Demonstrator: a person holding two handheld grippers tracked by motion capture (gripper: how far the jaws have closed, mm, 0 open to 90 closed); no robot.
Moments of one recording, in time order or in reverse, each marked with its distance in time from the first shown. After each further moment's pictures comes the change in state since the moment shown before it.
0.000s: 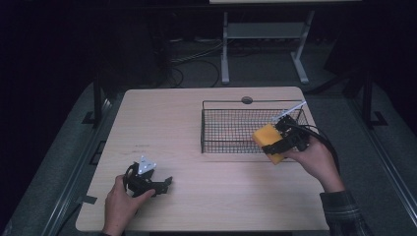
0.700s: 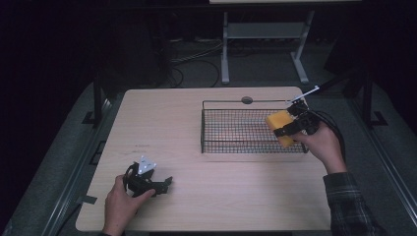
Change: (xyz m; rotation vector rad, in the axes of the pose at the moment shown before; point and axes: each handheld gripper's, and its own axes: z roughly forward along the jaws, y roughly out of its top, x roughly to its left) left arm 0.000 0.000 0.000 0.000 -0.001 -0.002; right arm -0.057 0.015 0.003 -0.007 -0.087 0.139
